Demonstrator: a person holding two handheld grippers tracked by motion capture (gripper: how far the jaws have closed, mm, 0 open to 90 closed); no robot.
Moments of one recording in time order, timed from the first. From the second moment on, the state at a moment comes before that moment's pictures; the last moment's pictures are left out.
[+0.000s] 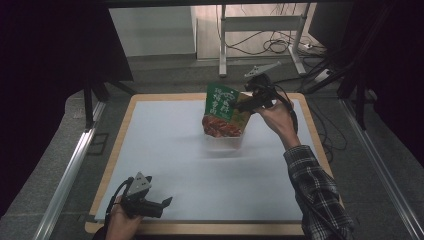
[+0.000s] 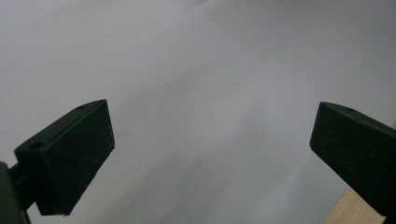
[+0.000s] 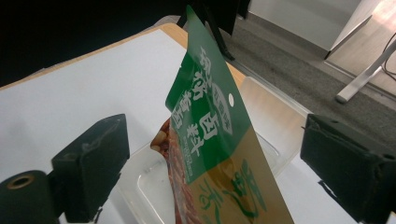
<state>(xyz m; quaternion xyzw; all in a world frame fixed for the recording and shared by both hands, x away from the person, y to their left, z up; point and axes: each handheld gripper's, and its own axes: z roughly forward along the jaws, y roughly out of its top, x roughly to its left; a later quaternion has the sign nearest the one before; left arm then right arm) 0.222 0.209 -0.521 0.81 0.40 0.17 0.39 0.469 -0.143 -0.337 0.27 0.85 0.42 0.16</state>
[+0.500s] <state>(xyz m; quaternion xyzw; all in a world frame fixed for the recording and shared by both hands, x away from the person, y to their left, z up) 0.222 0.208 -0.522 0.81 0.39 0.17 0.39 0.460 -0.154 -0.331 0.27 0.84 0.43 0.17</state>
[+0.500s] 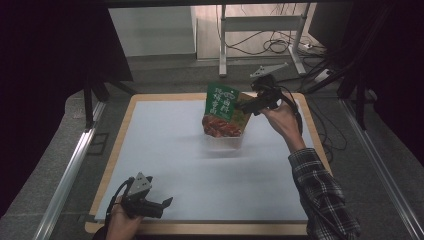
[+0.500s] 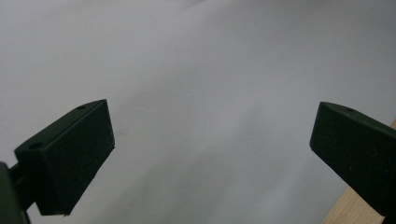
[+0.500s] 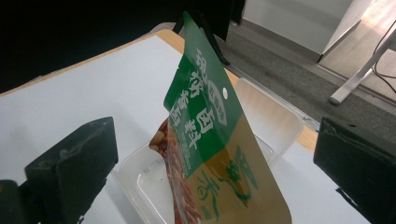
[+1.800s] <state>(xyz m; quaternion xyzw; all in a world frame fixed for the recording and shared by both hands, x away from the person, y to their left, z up) 0.222 0.208 -0.522 0.81 0.40 0.18 0.39 0.424 -0.191 -0.365 0.29 0.83 0.44 0.17</state>
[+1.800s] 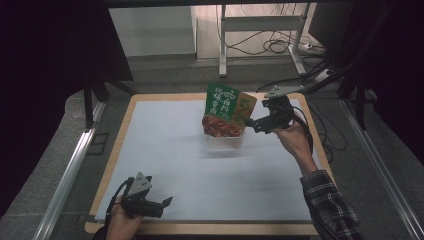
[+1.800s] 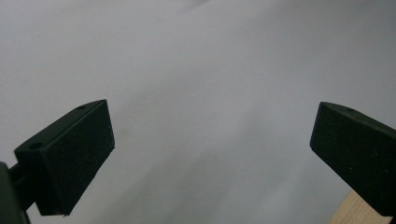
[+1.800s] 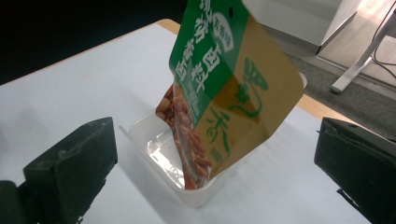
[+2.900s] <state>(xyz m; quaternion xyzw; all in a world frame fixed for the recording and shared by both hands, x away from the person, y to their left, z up) 0.222 0.207 -0.522 0.81 0.40 0.18 0.39 0.378 -0.211 -0.398 0.30 0.83 0.43 0.17</state>
